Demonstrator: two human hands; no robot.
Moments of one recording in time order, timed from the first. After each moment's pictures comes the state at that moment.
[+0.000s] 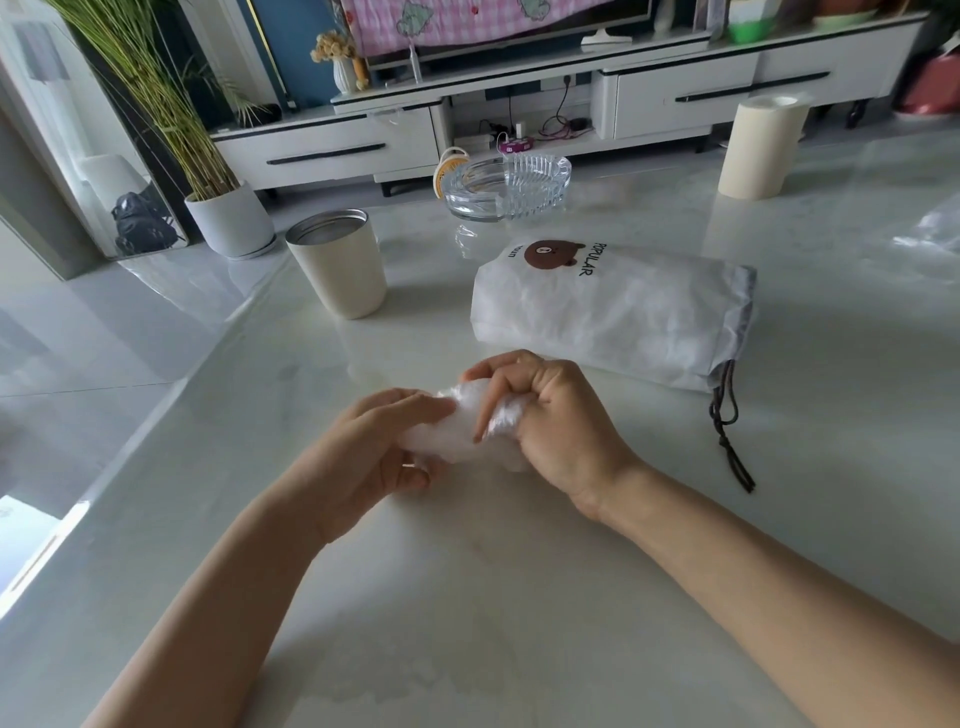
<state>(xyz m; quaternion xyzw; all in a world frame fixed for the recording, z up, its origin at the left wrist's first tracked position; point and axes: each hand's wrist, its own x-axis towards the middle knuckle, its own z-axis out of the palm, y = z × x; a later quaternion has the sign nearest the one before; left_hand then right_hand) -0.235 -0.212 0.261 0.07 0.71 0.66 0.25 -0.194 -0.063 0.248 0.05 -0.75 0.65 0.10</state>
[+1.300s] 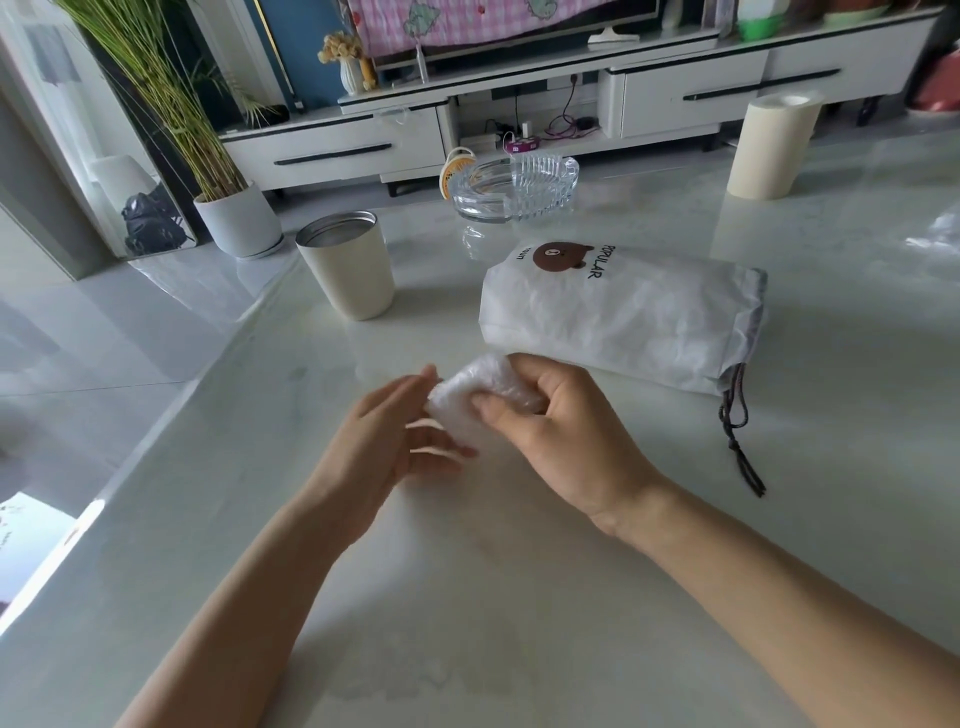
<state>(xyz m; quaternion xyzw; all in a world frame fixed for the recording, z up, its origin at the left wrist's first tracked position) -0.235 -0.209 0.257 0.08 0.68 0.70 0.20 -0.187 -0.065 0.252 0.05 -0.76 0.63 0.12</state>
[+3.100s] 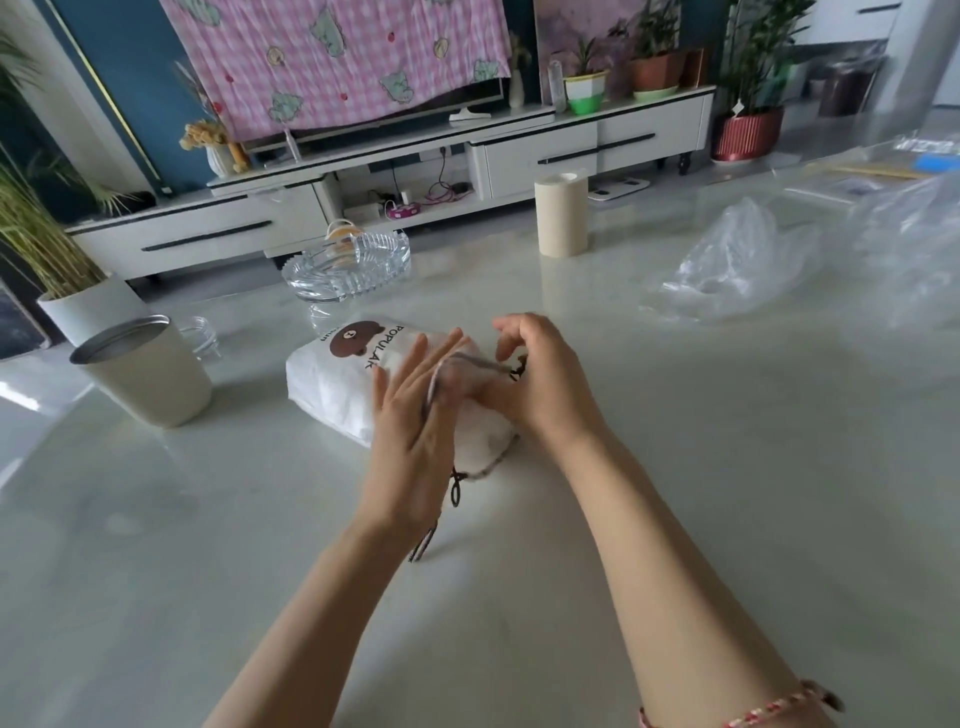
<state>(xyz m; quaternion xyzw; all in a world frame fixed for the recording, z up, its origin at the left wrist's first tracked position) -0.223 -0.033 0.248 0.36 0.78 0.51 -0.09 -0.197 0.090 0.254 -0.09 -0.80 0.50 0.32</state>
